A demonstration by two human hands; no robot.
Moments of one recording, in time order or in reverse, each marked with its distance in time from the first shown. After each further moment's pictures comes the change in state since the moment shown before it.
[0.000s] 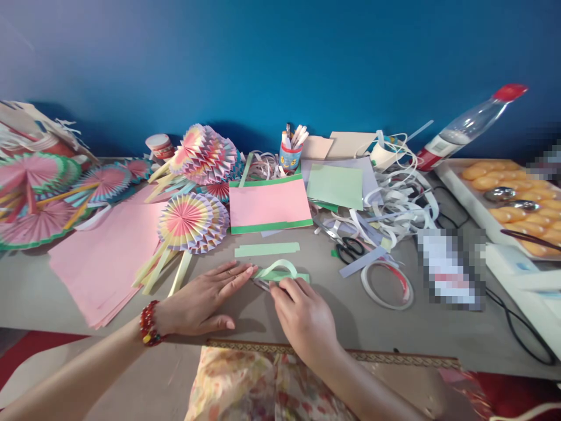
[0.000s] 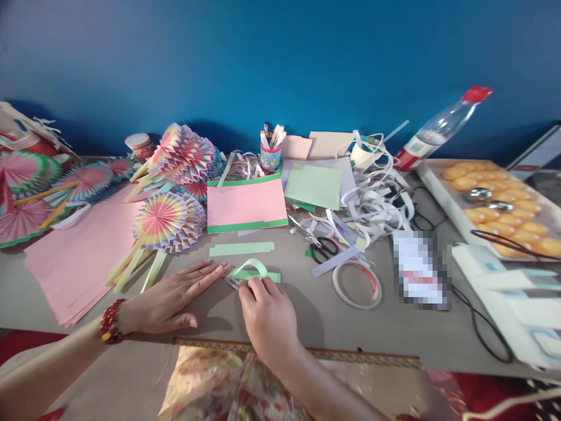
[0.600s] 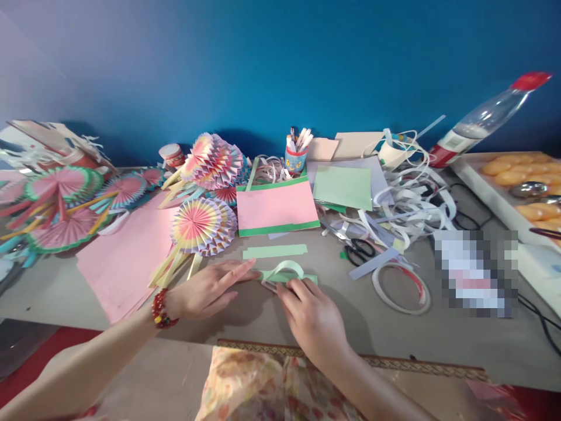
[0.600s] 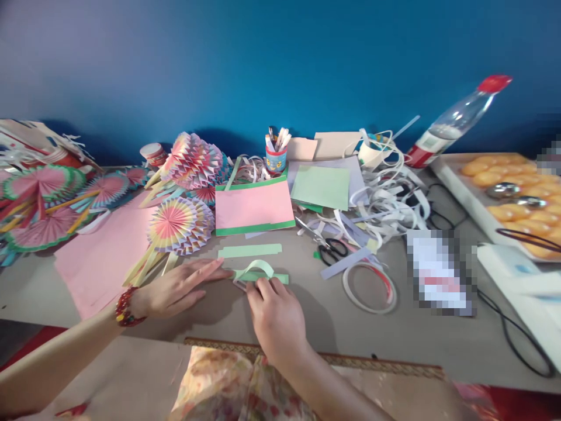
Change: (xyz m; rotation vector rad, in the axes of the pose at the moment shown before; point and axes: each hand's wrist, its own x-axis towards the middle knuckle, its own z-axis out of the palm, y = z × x) left_hand -0.004 -0.012 -0.016 -0.030 0.090 0.019; right_hand -0.001 0.003 0.003 0.062 -0.033 0.004
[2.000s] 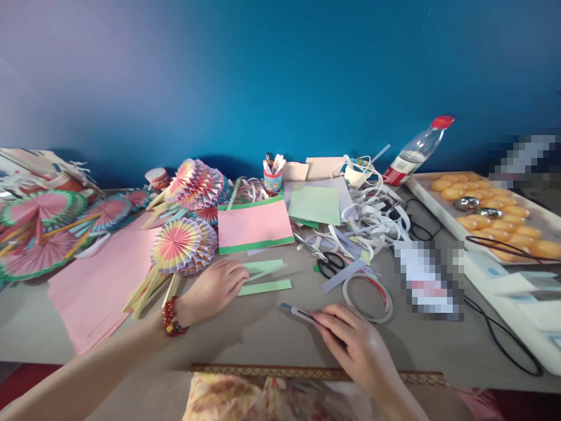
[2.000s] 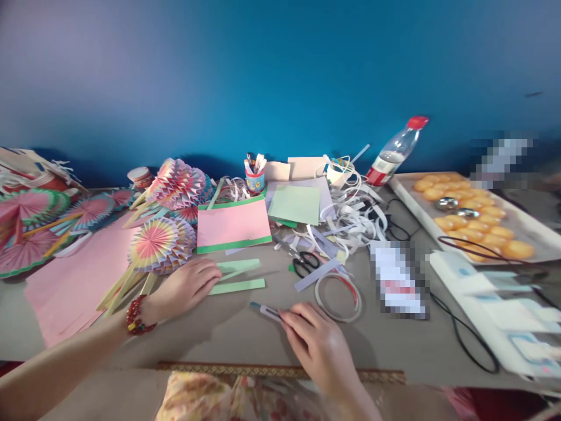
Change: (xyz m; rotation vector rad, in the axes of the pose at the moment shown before) left_hand 0.073 0.010 0.006 0.297 0.163 -0.164; right_hand -0.066 0.090 -0.049 0.297 0.075 0.026
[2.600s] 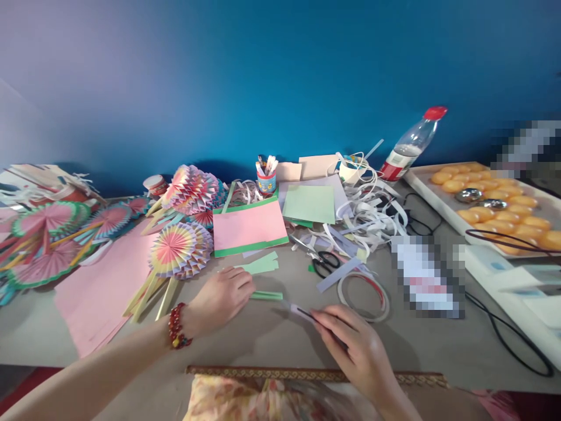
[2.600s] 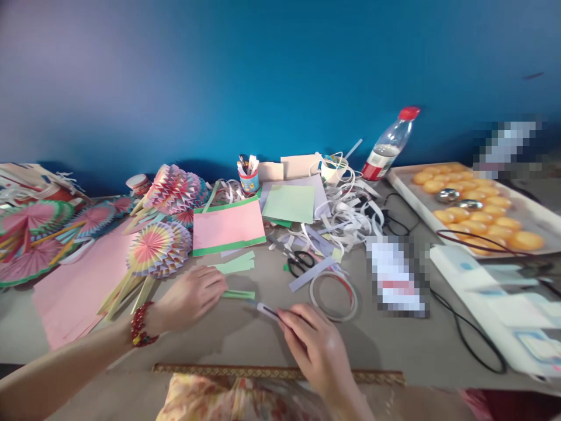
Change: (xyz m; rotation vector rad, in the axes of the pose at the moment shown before) left_hand 0.015 0.033 -0.001 0.166 -0.103 0.115; right_hand -0.004 0.005 0.001 0.110 0.146 -0.020
